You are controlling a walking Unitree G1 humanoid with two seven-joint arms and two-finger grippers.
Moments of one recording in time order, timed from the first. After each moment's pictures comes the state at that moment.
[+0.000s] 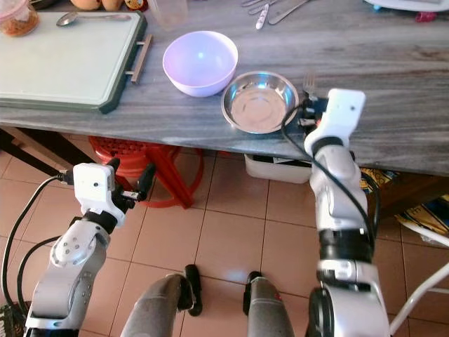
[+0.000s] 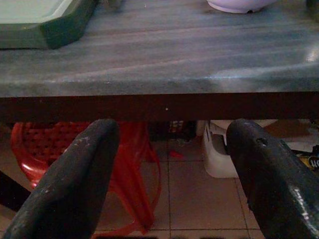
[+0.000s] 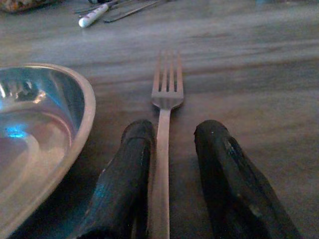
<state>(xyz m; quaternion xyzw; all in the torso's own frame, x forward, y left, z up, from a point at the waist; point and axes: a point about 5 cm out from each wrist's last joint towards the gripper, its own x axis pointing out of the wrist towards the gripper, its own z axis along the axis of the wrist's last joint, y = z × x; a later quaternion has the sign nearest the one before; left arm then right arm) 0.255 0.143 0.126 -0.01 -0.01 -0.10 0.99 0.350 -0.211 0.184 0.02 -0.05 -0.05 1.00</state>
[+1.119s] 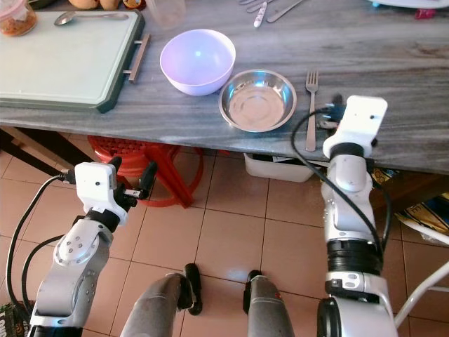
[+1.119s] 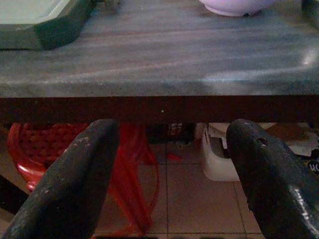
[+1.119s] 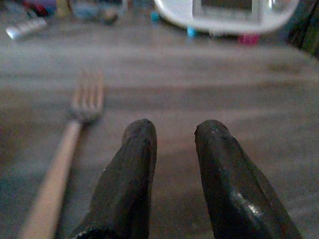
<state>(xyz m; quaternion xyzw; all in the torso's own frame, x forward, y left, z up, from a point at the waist) 0.256 0.141 0.125 -0.01 -0.01 -0.10 0.99 0.340 -0.238 0.183 -0.05 -0.10 -0.15 0.98</state>
